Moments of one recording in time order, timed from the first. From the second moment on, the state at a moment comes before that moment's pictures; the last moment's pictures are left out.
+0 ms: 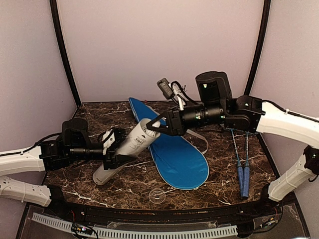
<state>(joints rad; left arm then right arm) -0.91 0.95 0.63 -0.02 0.30 0.34 1.08 1.42 1.38 -0.32 -0.35 0.38</state>
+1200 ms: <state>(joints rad) -0.91 0.93 0.62 -0.02 0.25 0.30 1.05 1.32 1.33 -0.33 -0.36 0.43</state>
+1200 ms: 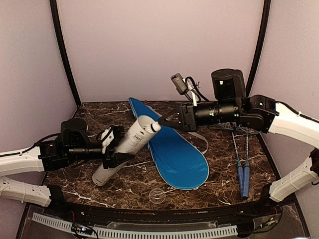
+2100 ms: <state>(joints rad) -0.88 0.95 0.62 -0.01 0.20 0.29 1.02 1.37 1.38 -0.42 -0.37 0.41</state>
